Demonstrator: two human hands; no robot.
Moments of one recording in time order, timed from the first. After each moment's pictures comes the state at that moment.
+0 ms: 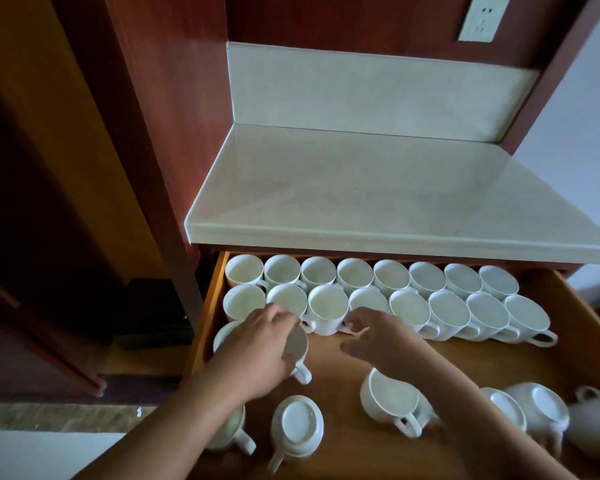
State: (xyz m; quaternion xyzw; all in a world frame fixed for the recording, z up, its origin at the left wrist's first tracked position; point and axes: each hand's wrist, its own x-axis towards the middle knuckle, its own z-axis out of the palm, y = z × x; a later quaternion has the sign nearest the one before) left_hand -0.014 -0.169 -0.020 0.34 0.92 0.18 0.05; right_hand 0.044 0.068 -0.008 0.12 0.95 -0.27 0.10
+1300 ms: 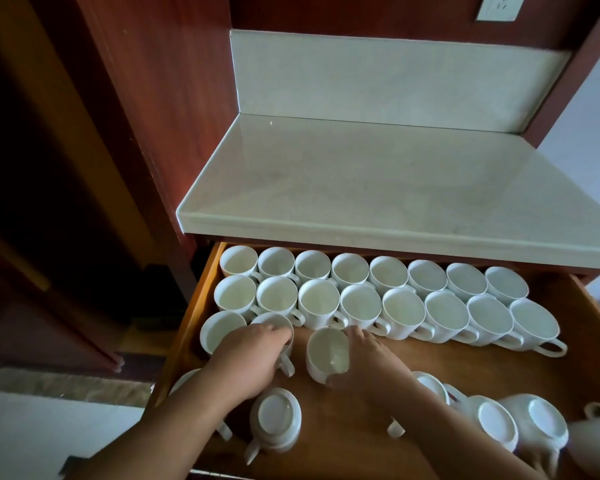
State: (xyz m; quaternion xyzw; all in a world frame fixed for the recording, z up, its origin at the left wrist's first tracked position) left_hand -0.001 -0.143 -0.044 0.31 0.95 0.07 0.08; right_hand 0.058 0.078 -0.061 0.08 0.96 -0.23 0.14
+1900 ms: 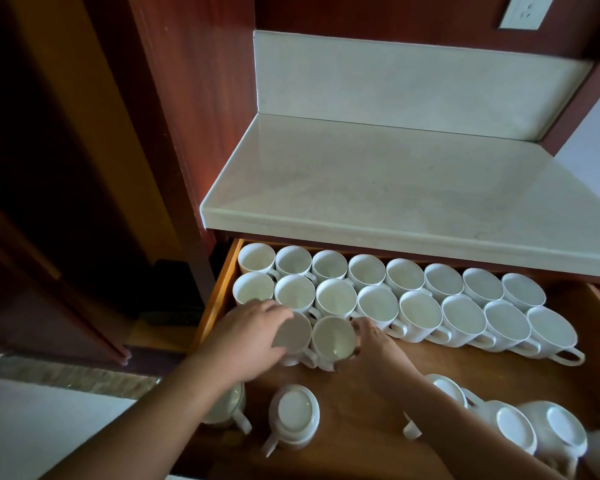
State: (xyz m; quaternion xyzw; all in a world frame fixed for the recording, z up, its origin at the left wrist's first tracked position) left_hand -0.017 -0.181 -0.029 0.31 0.94 0.15 0.05; right_hand 0.048 0.062 -0.062 0.11 0.93 -0.32 0.10
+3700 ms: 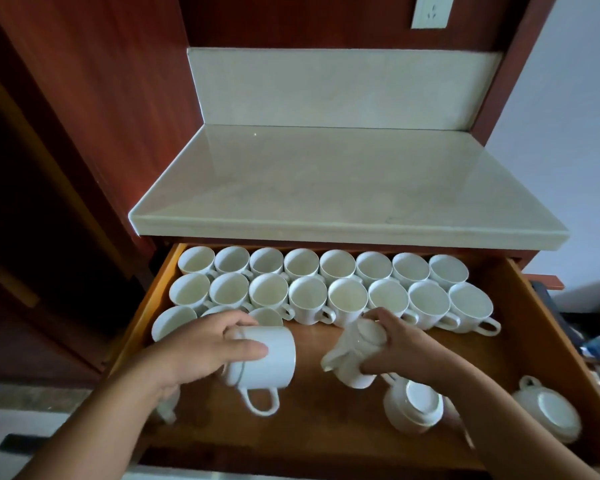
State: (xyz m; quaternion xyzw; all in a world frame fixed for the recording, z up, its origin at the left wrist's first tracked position) left_hand 0.063 -0.101 0.058 0.05 0.85 0.41 0.31; right_hand 0.120 0.226 -0.021 0.10 0.86 -0.47 0.16
